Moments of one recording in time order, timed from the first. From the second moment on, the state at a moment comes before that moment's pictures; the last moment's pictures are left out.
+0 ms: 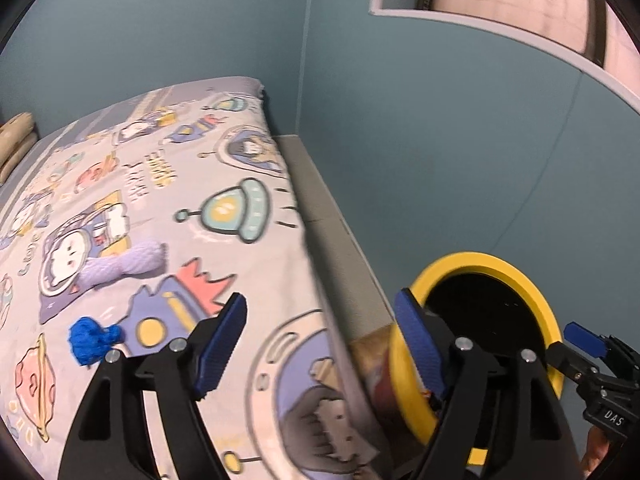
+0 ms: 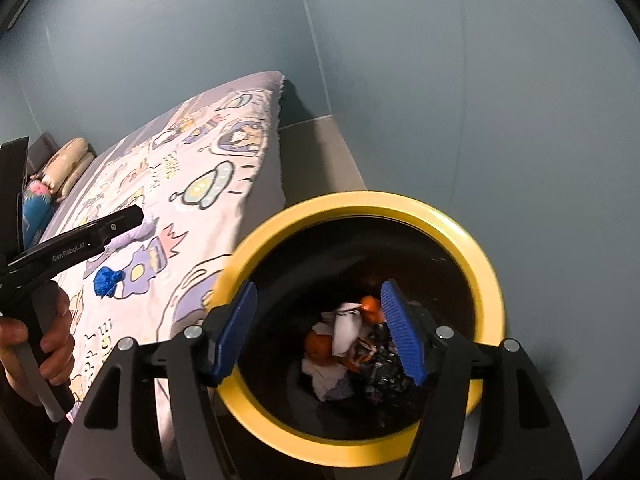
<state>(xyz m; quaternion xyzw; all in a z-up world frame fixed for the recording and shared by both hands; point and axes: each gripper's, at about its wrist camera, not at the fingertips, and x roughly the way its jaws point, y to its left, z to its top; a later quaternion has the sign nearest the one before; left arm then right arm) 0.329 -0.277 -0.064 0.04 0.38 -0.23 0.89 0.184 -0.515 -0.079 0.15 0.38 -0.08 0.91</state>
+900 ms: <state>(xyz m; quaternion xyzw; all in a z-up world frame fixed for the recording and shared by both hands) 0.419 -0.059 -0.138 -0.03 0.45 -0.02 0.89 0.366 -0.356 -0.108 0.10 0.43 0.08 0.89</state>
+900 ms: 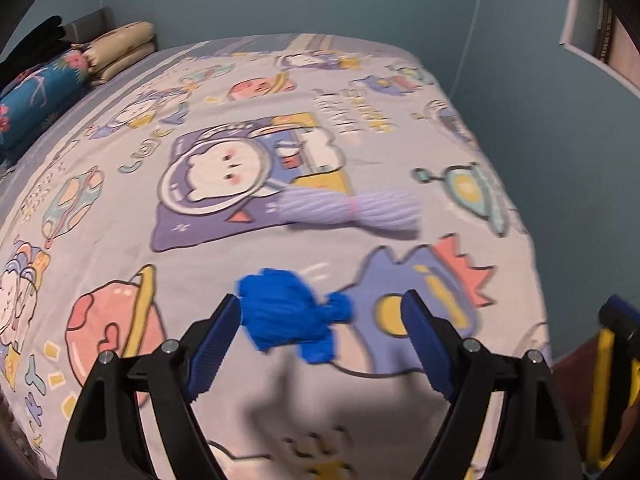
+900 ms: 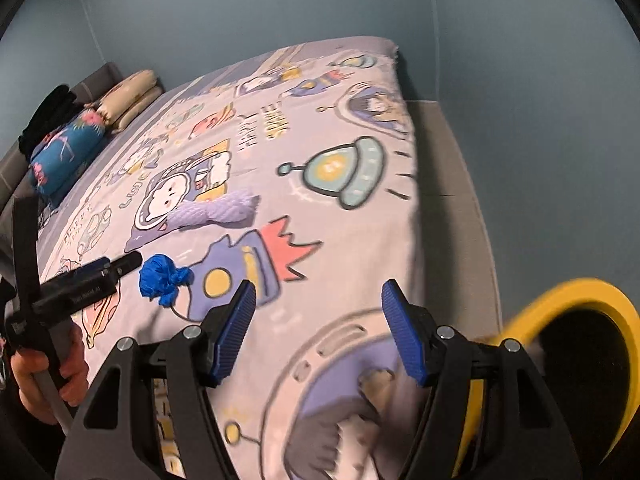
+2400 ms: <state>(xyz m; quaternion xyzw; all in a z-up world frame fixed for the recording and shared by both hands) 0.479 -0.018 -0.223 -0.10 0.49 -0.01 0.87 0.583 -0.146 -0.202 -0.17 0.51 0.18 0.82</state>
